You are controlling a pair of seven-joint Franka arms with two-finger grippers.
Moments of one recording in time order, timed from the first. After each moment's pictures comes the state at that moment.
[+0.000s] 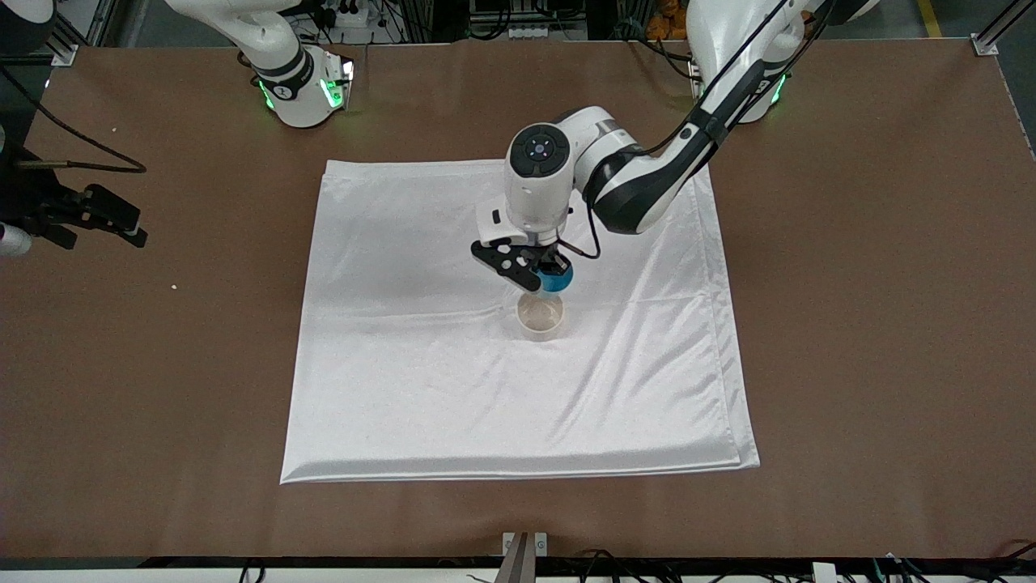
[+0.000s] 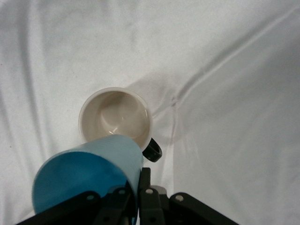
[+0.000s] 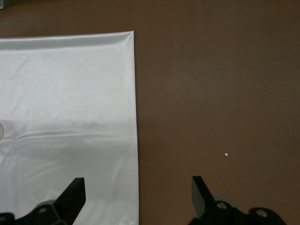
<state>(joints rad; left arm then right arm) -0.46 0.63 -0.44 -1.47 0.29 2.06 -0.34 0.10 0.02 -0.10 -1.56 0.04 1.65 0.00</state>
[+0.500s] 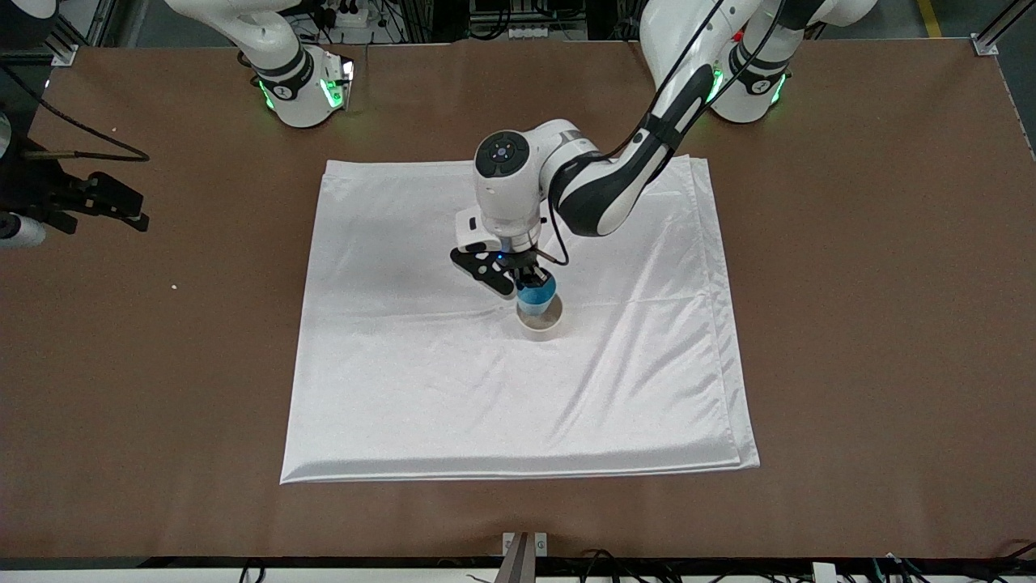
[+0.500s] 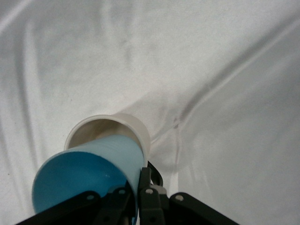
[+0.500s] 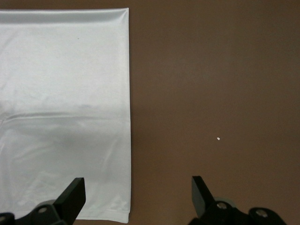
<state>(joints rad) -0.68 0.70 -0.21 -1.41 0.30 2.15 -0.34 0.11 0.01 -0.10 -1.56 0.00 1.56 -0.01</state>
